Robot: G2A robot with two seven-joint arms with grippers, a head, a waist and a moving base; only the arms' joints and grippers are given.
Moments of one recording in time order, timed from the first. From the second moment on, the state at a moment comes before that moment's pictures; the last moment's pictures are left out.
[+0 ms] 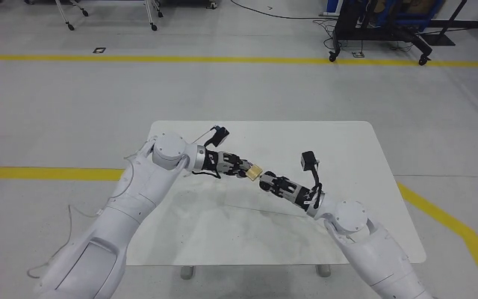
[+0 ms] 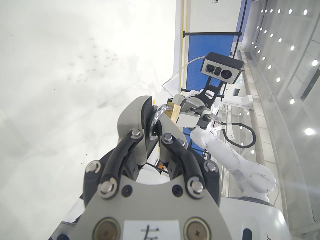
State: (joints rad) left arm 0.65 -1.30 -0.81 -0.92 -0.27 0.02 -1.18; right arm -1.41 -1.09 1.16 -1.61 0.27 -0.15 0.57
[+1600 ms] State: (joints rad) left arm 0.60 -1.38 -0.80 -0.64 -0.64 0.25 -1.42; right arm -1.48 -1.10 1.24 -1.65 0.42 -0.46 0.63
